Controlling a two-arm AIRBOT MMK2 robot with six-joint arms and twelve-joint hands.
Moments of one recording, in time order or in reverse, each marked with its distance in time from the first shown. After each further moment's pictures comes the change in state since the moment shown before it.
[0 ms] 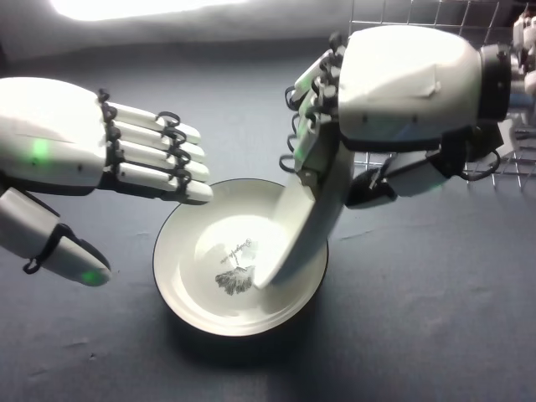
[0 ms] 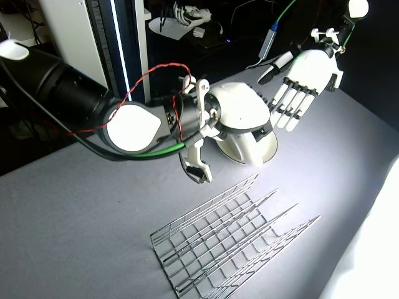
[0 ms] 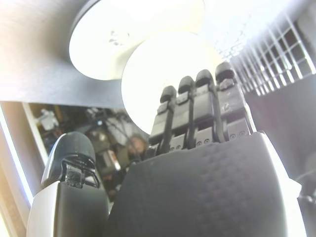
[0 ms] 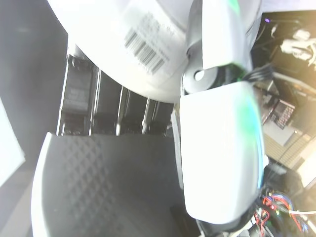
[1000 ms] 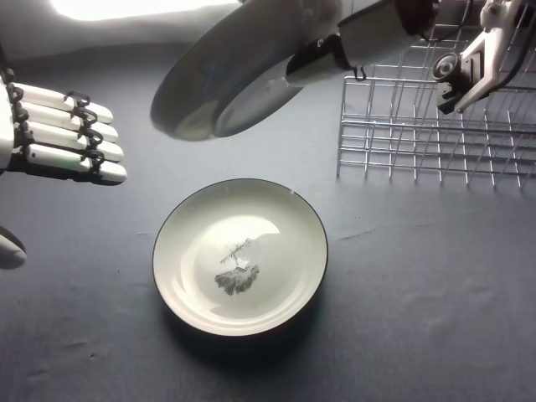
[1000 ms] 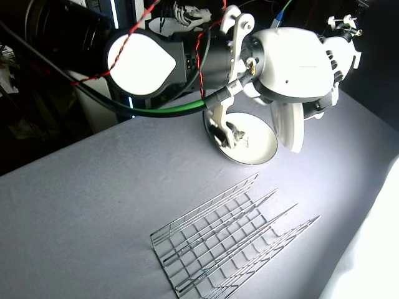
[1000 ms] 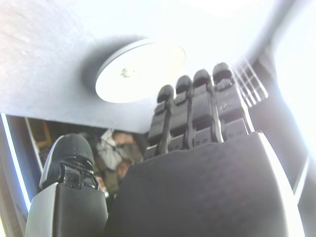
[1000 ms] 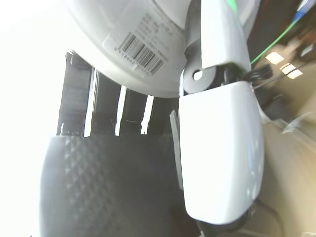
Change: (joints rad) left arm 0.003 0.110 0.040 0.040 0.000 -0.005; right arm 0.234 0.047 -0.132 0.451 -0.363 0.015
